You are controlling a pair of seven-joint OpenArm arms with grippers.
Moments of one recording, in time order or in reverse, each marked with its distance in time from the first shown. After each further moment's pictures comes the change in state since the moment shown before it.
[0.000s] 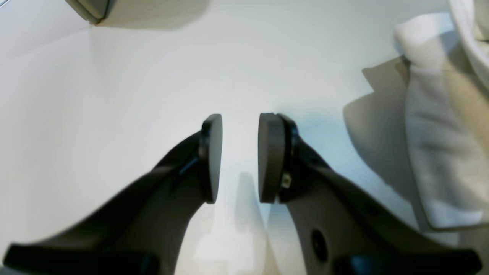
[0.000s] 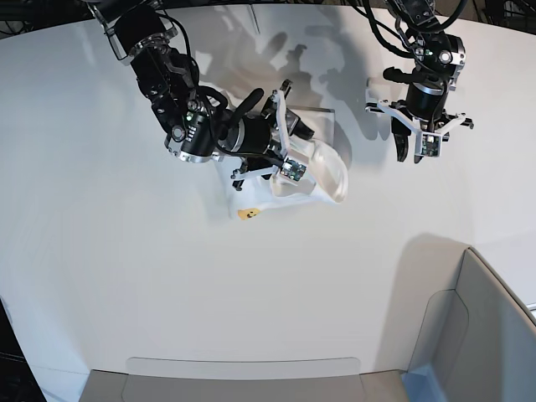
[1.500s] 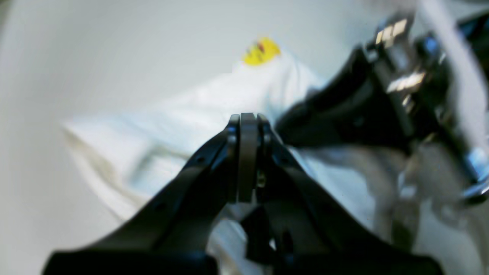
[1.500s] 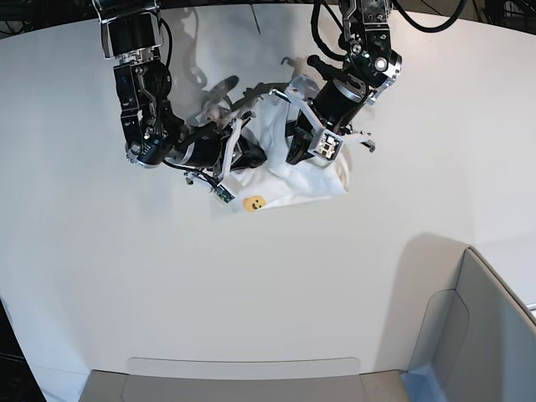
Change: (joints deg) left arm 2.4 -0.2 26.4 -3.4 -4.2 -0.1 0.1; right arm -3.1 -0.7 20.7 -19.4 6.6 8.6 10.7
